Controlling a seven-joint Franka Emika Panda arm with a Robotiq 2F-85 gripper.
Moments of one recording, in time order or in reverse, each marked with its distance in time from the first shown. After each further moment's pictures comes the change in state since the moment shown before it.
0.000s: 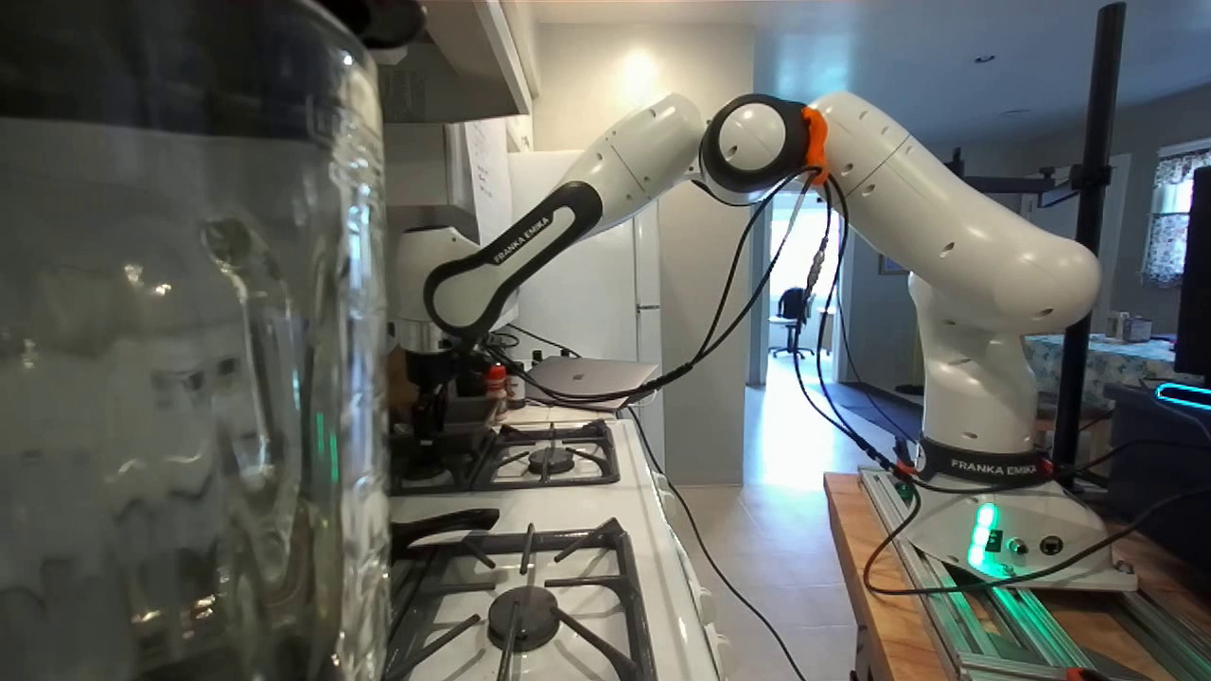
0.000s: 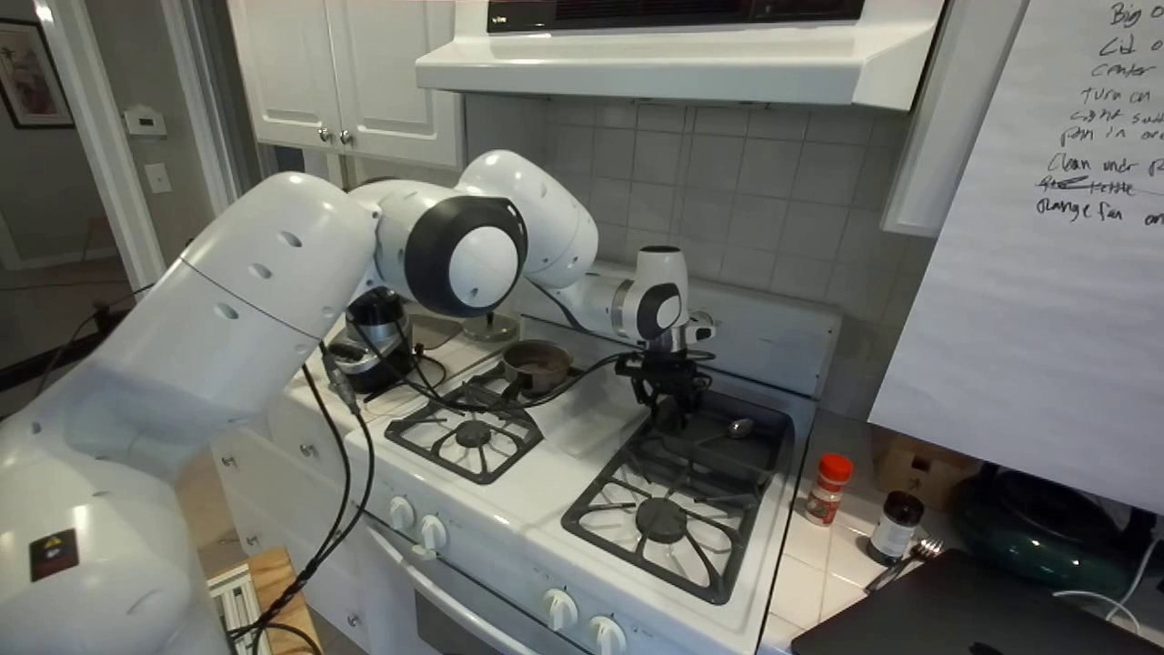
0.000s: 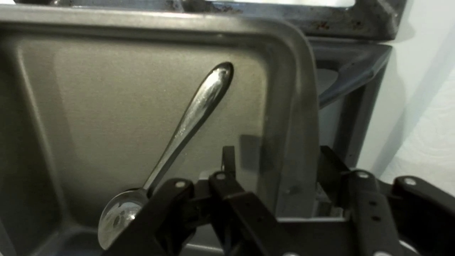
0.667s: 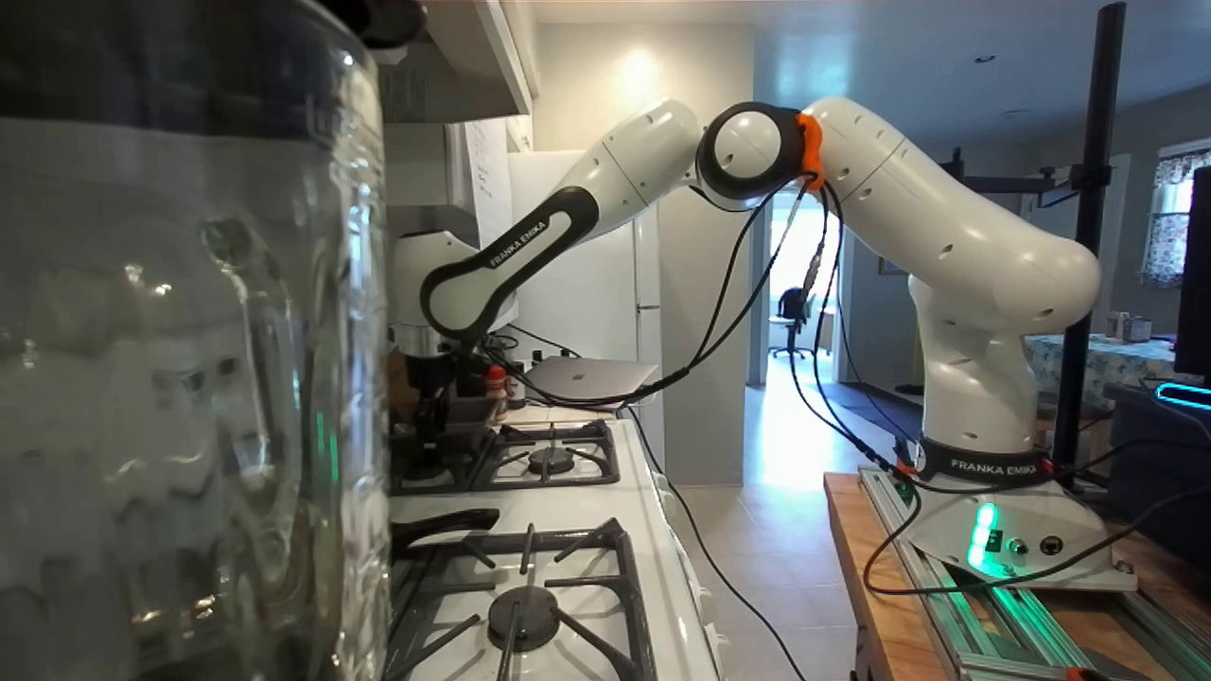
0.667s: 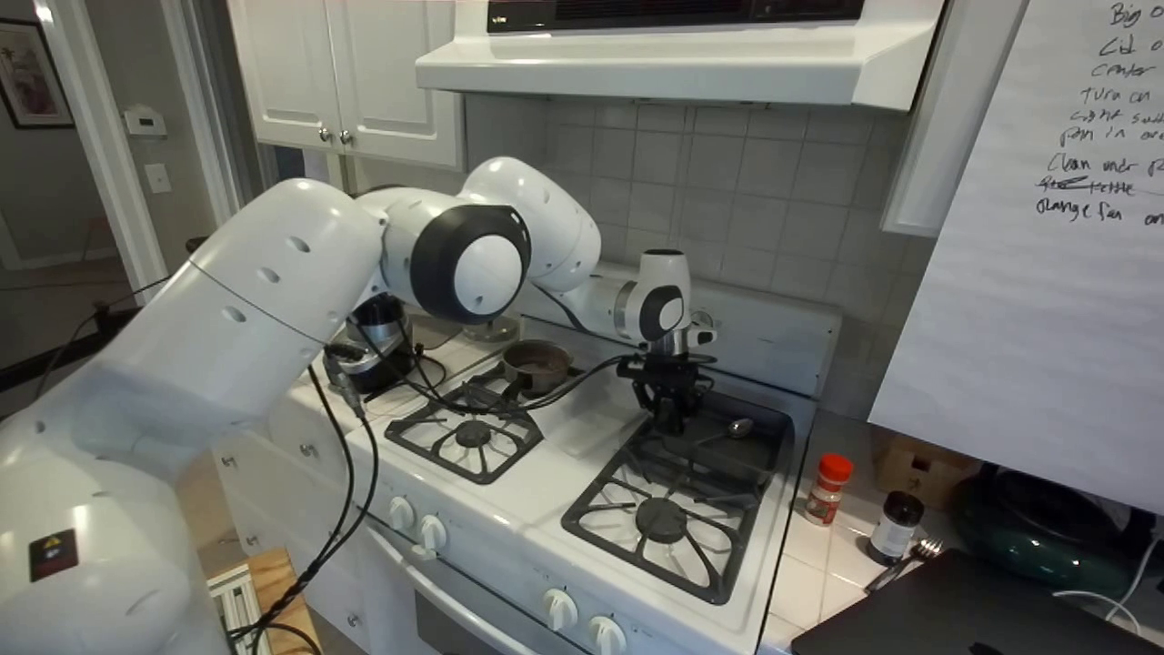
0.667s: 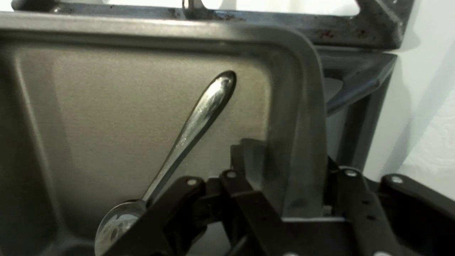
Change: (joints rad) arm -0.002 0.026 0.000 0.037 0.000 -0.040 -0.005
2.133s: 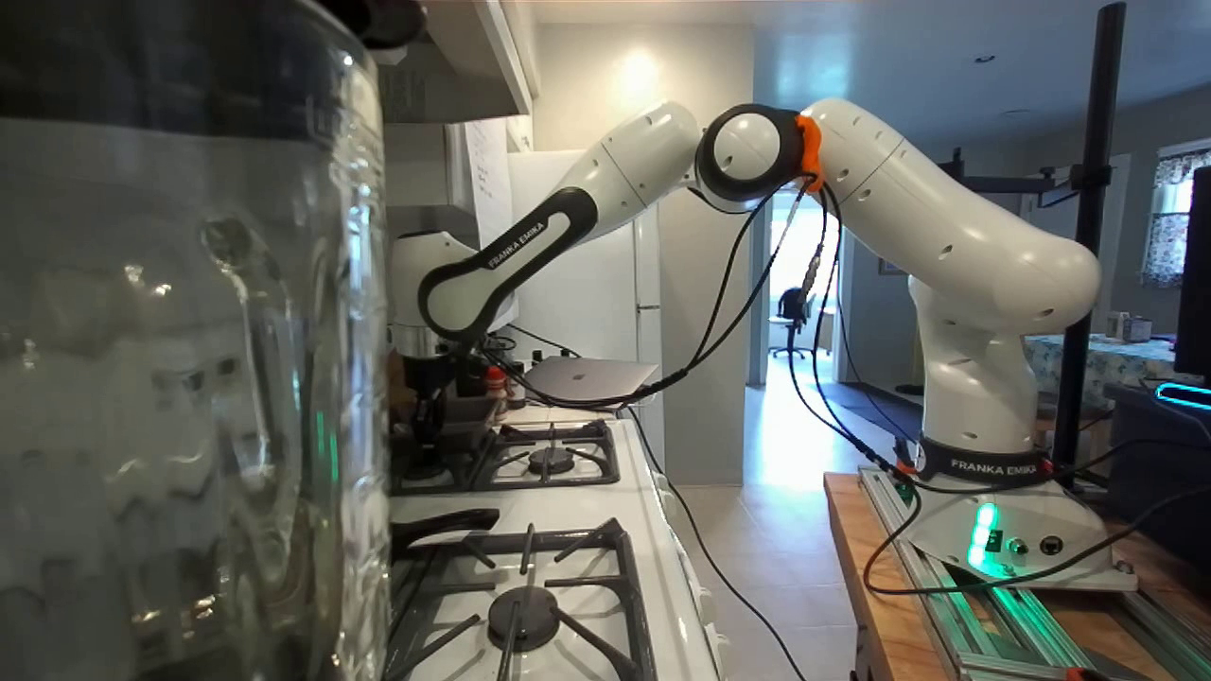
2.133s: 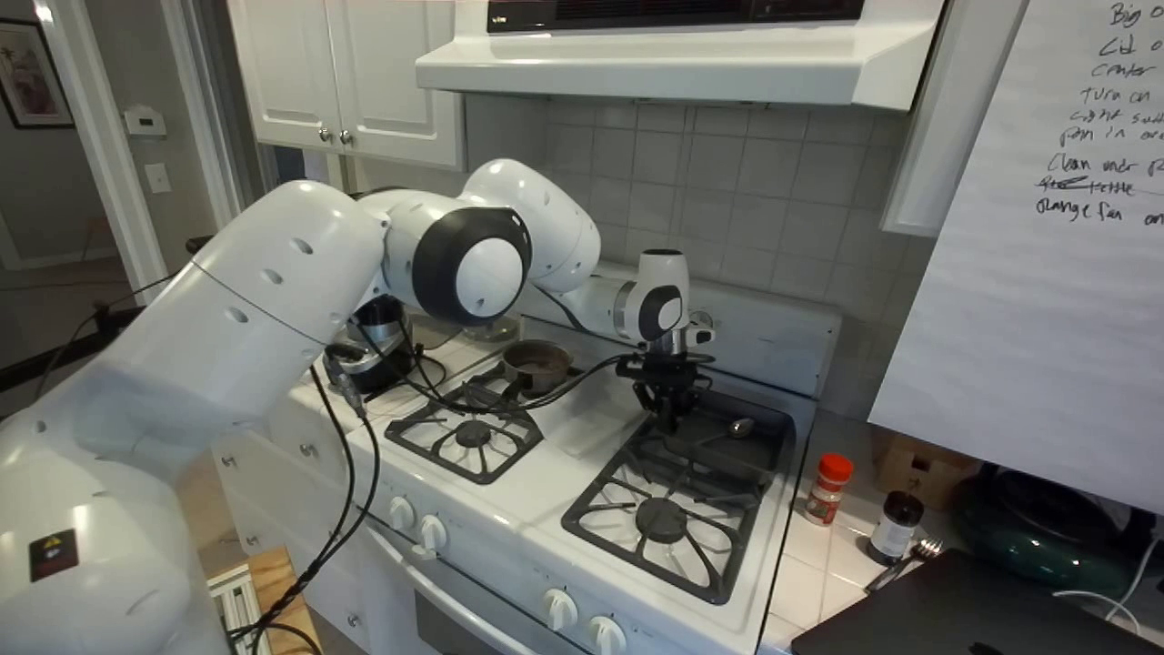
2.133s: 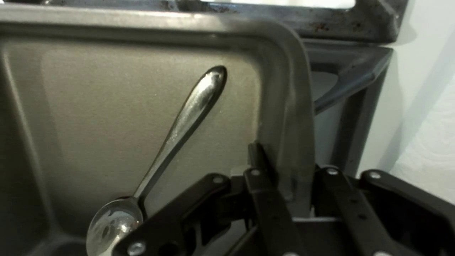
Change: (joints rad) arm 0.000 0.008 0.007 0.010 0.000 0.000 -0.001
